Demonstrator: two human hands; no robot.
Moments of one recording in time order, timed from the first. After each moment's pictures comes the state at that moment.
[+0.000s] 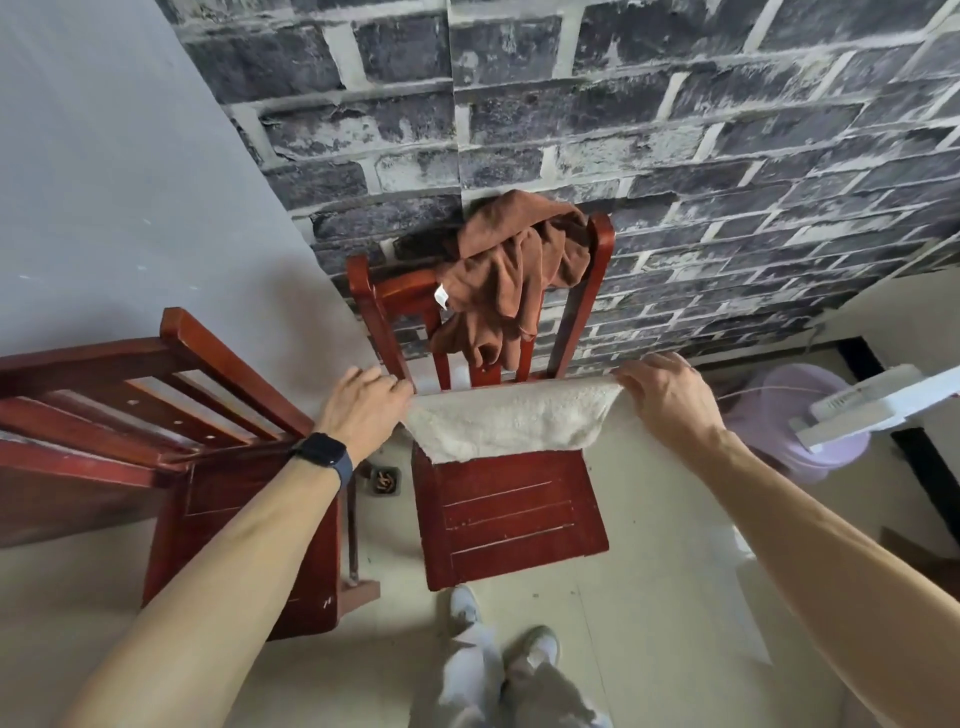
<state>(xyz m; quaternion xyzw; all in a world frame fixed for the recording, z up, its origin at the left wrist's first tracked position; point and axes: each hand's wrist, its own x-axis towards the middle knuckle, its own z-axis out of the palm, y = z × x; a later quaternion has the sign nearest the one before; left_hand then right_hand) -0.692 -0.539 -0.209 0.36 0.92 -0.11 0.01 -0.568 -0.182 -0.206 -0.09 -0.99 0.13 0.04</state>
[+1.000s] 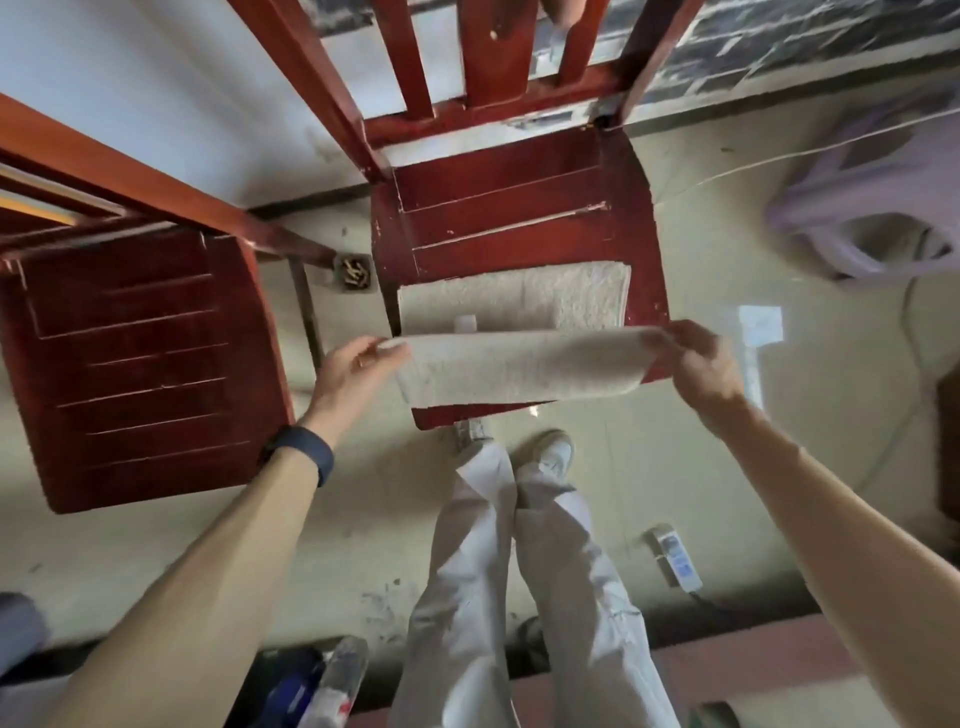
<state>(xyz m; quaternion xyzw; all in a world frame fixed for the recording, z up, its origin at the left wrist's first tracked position) -0.578 -0.594 -0.535 -0.18 0.81 0.42 0.37 -0.450 -0.228 -0.536 -0.44 -0.72 0.52 -0.16</state>
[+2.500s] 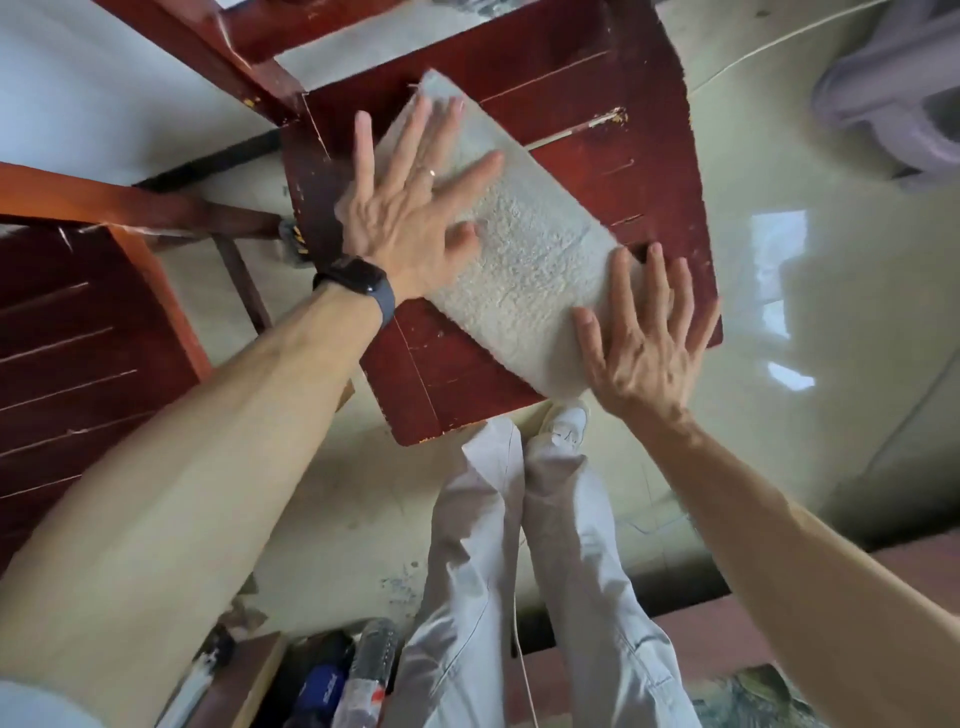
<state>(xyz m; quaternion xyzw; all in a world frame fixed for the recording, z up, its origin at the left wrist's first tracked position) -0.675 -0.470 -0.651 0.44 0.89 -0.03 0.12 -0.443 -0.300 -0.641 -0.32 -0.92 0.11 -0.19</state>
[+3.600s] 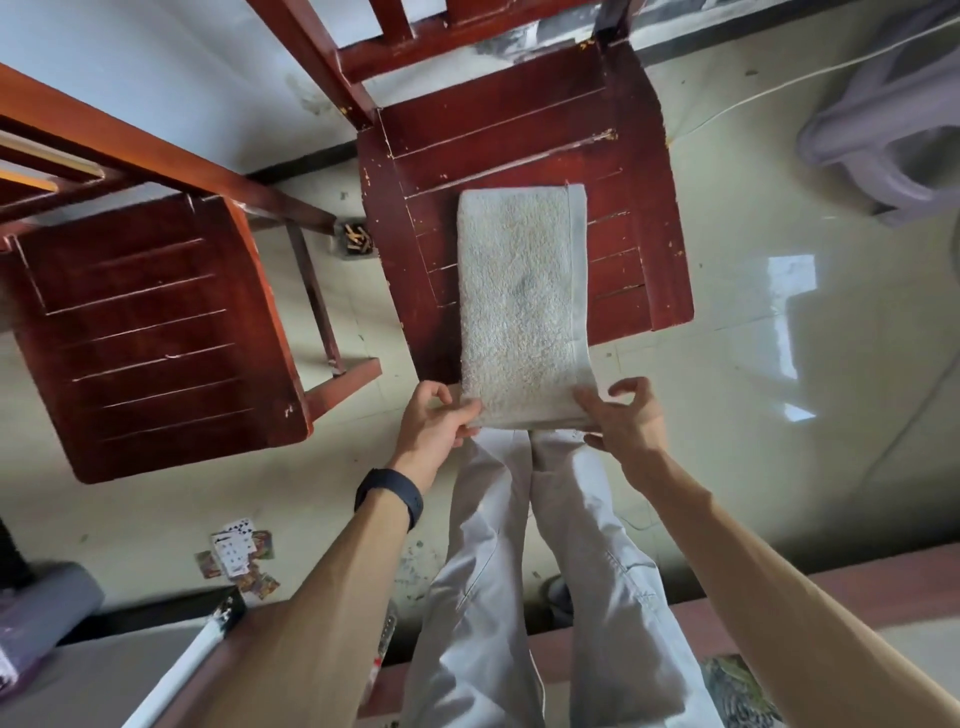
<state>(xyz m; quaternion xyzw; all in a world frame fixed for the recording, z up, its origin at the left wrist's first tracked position) -0.458 -0.558 -0.536 -0.32 0.68 0.47 0.47 -0.368 -0.344 -0.550 -0.62 -0.53 0.54 -0.20</state>
